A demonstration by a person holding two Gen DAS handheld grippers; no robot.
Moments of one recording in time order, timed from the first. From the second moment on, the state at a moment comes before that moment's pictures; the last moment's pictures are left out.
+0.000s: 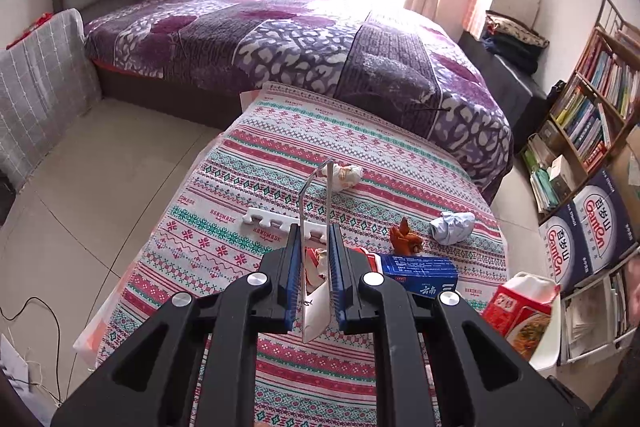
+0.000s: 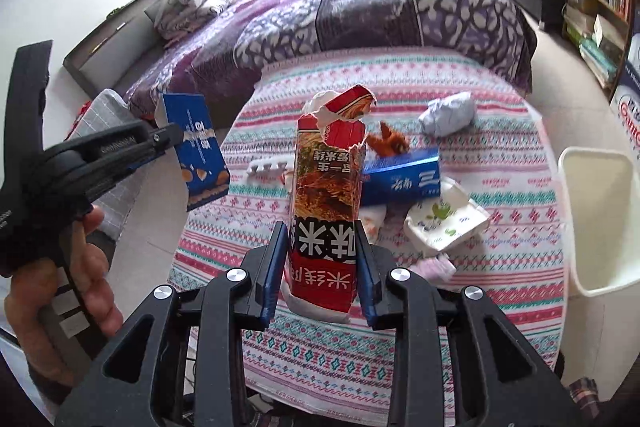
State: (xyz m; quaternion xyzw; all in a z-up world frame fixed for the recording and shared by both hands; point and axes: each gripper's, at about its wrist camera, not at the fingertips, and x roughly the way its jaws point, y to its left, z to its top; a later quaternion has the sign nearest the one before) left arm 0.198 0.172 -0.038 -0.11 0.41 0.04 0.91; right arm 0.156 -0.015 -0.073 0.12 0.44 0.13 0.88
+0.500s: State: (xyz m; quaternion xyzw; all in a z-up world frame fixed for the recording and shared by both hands) left arm 0.195 0.101 -0.021 -0.10 0.35 0.02 0.93; right arm 0.159 -0.120 -0.035 0.08 0.32 -0.03 0.94
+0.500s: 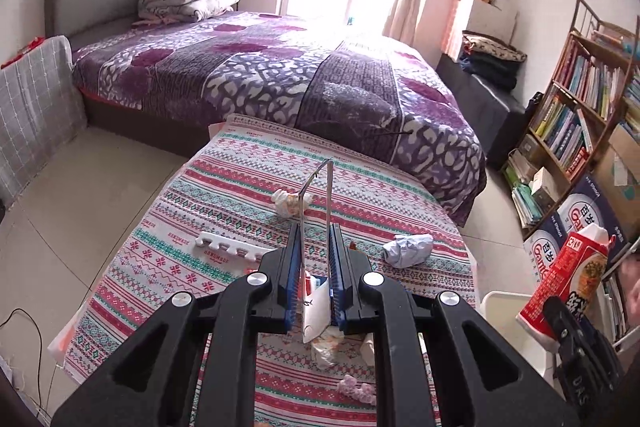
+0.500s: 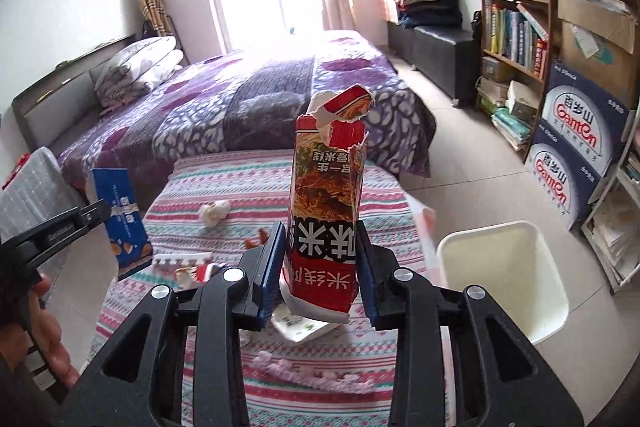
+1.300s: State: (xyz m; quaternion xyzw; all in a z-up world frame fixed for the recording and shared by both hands) left arm 0.193 -0.088 -0.054 0.00 0.38 -0.14 0.92; right arm 0.167 -0.300 -0.056 0.14 0.33 -0.28 0.89
